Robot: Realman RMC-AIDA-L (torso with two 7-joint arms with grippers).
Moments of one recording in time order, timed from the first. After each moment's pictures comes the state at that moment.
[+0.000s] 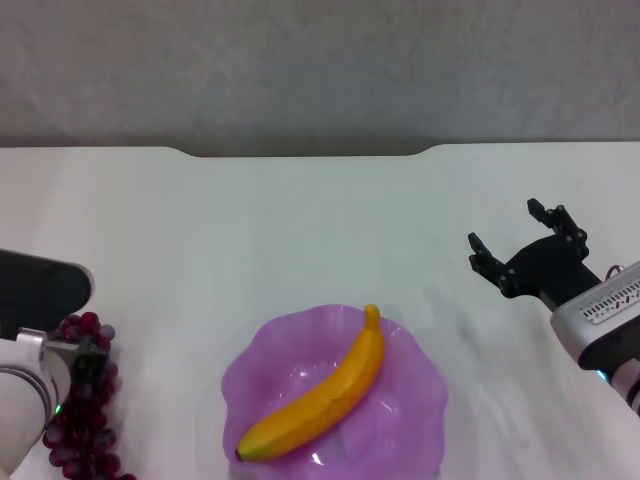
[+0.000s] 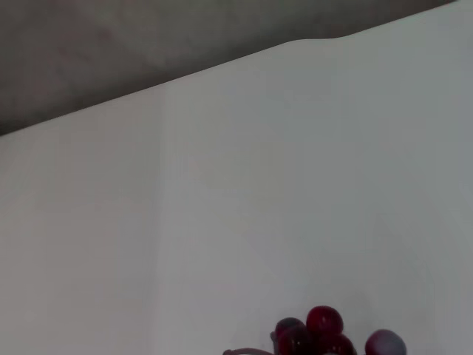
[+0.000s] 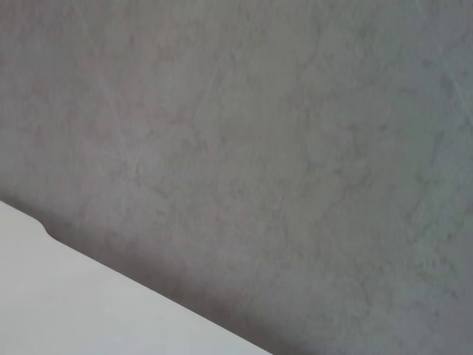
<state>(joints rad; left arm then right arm) -0.14 -2.04 2.07 1.38 -2.72 0.81 2.41 0.50 2.01 0.54 0.41 -2.07 -0.84 -0.31</state>
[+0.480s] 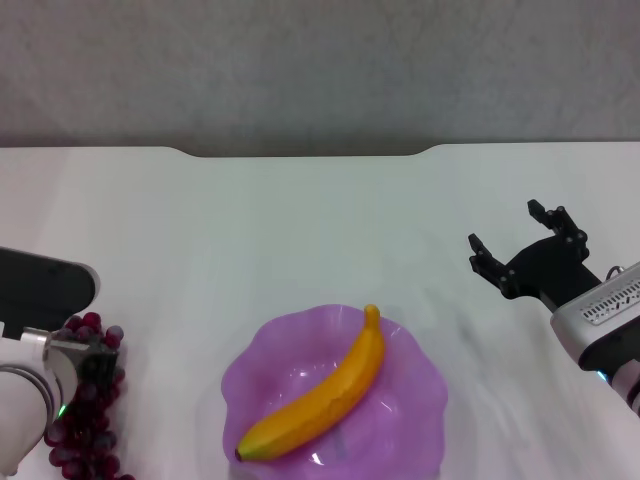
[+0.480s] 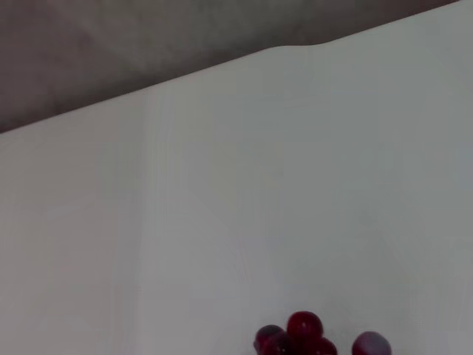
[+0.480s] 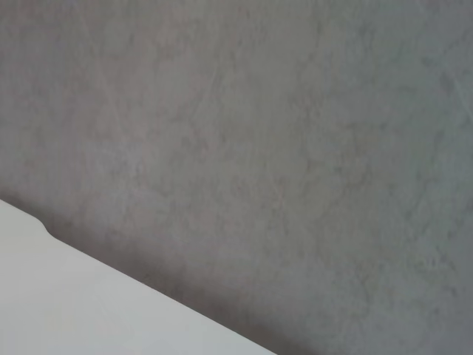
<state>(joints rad) -0.13 -2.04 2.06 1.39 -2.77 0.78 2.45 0.50 2.01 0.54 0.41 -2.07 -0.84 -0.31</state>
